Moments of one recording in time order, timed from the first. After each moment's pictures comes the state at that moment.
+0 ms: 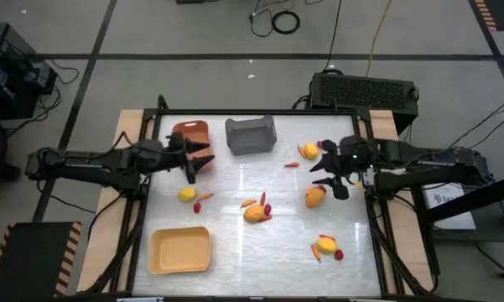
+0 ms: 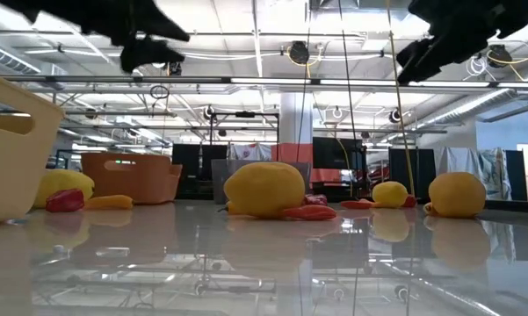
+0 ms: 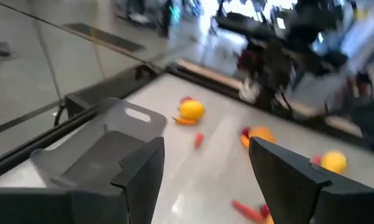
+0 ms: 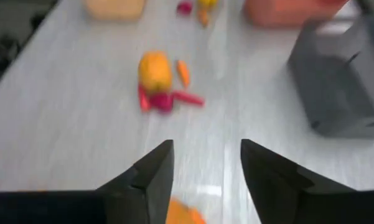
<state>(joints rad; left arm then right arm) 0.05 0.79 0.59 -0.02 -0.25 -0.28 -0.12 0.85 0.75 -0.62 -0.19 -0.17</state>
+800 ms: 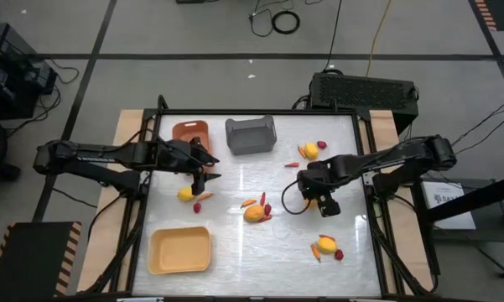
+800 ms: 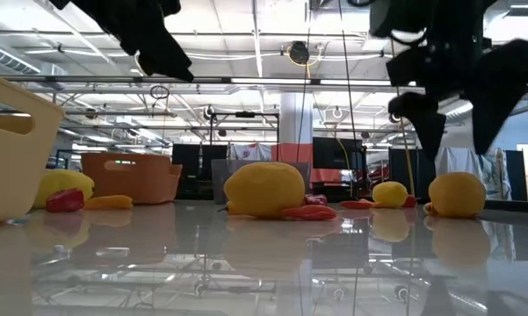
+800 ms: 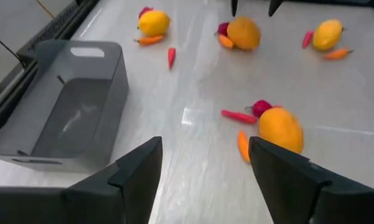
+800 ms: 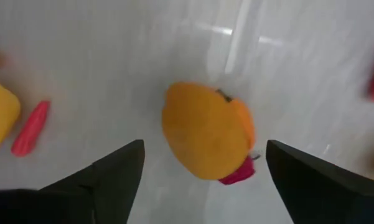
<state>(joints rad) 0.05 1.03 0.79 -0.36 -0.06 -0.07 0.10 1.42 0.95 -1.00 -0.03 -0.09</state>
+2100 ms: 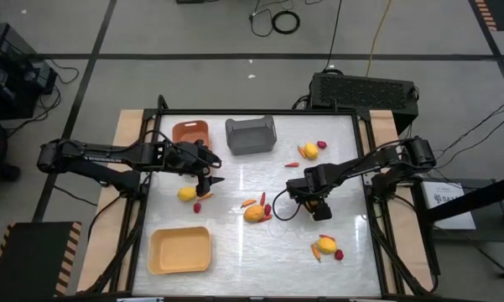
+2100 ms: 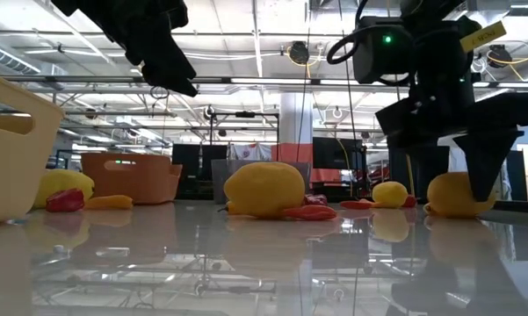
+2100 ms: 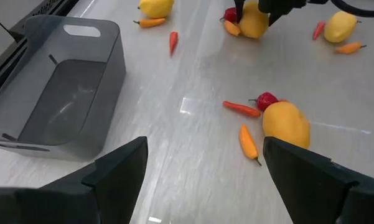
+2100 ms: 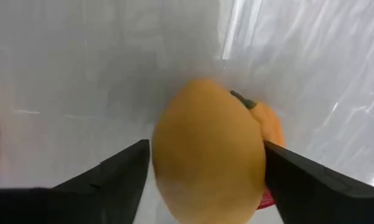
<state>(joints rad) 0.05 1.09 0.79 -0.35 -0.06 -0.13 0.10 1.62 0.94 -0.94 -0.01 0.01</state>
